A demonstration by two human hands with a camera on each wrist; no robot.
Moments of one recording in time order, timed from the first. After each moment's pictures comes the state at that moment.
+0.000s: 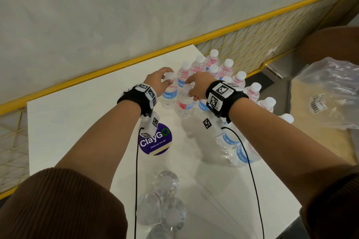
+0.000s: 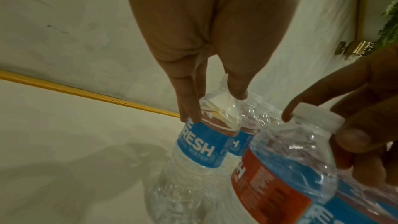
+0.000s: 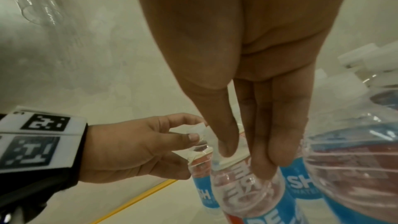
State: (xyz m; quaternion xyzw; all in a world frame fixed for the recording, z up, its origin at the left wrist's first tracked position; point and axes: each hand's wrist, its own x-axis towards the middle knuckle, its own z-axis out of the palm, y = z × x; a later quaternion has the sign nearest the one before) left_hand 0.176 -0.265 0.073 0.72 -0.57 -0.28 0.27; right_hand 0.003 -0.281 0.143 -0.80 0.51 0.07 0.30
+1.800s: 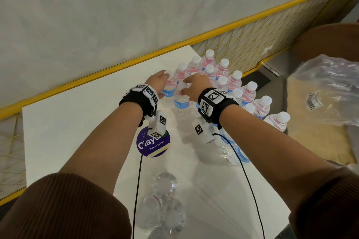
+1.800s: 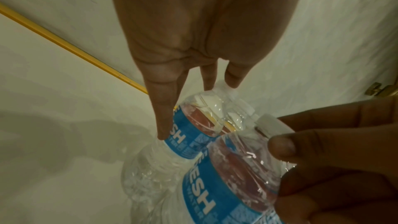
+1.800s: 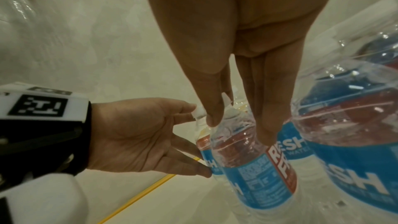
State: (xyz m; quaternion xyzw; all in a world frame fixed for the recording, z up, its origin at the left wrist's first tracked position) left_hand 0.156 -0.271 0.082 0.72 -0.35 -0.49 0.36; right_hand 0.007 -0.274 0.128 -0.78 0.56 -0.04 0.28
